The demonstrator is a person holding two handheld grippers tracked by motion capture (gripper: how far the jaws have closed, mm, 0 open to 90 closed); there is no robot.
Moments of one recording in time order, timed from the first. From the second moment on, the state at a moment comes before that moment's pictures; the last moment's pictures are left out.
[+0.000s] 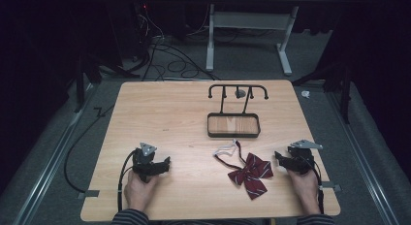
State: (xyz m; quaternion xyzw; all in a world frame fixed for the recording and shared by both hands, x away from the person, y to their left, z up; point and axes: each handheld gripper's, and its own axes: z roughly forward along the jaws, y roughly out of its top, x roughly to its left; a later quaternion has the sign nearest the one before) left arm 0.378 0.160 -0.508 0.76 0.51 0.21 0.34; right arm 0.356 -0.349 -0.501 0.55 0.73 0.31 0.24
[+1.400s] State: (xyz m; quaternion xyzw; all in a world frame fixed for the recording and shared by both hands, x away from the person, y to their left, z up) left arm 0.376 0.166 -0.508 0.76 0.51 0.22 0.34; right arm 0.359 -0.271 -0.463 0.47 0.78 0.37 0.19
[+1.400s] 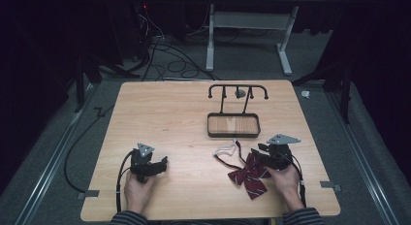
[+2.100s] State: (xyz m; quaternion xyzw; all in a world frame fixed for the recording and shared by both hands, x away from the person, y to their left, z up) left arm 0.376 0.166 -0.508 0.76 0.51 0.22 0.34; right arm 0.397 -0.238 -0.473 0.46 0.80 0.35 0.15
